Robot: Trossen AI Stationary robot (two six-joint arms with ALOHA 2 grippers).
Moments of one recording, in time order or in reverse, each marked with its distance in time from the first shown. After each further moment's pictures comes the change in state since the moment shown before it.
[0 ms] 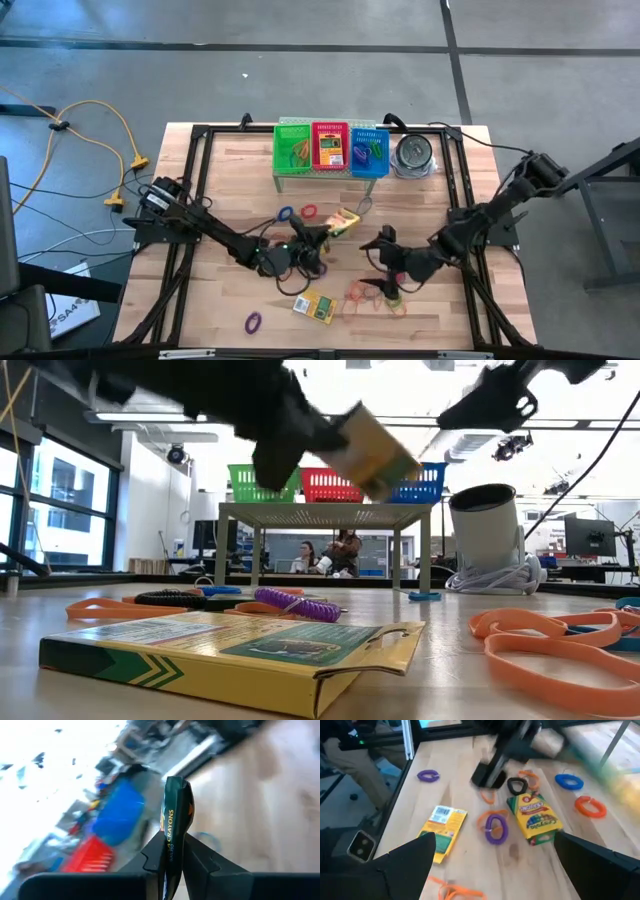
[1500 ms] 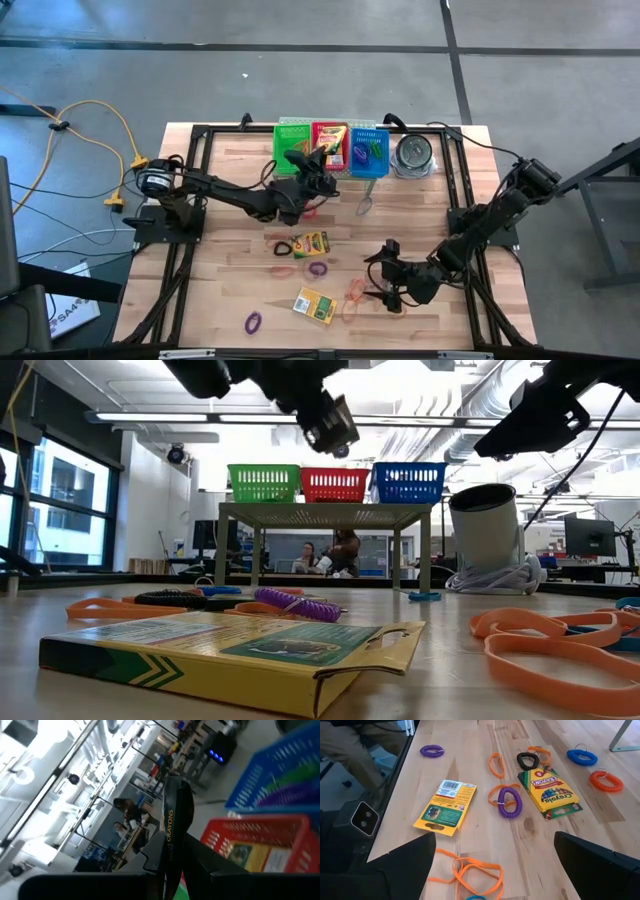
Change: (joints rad) left arm 0.384 -0.078 0.178 0.079 -0.147 0.406; right arm 0.115 0.110 0.000 -0.007 0.089 0.107
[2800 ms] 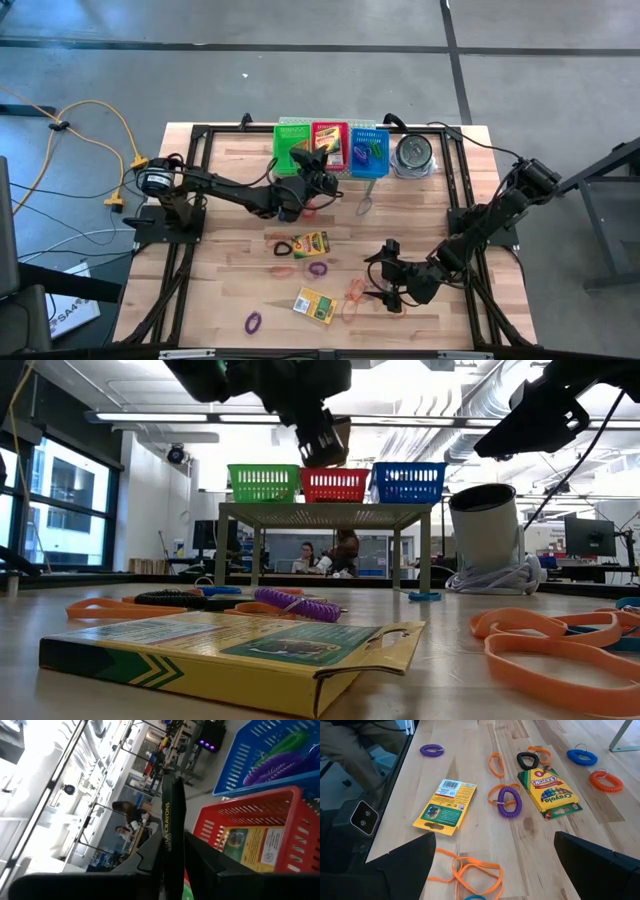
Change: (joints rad) left arm 0.032 0.000 0.000 -0.120 0.041 0.026; right arm 0.000 -0.001 0.000 -0.003 -0.001 -0.004
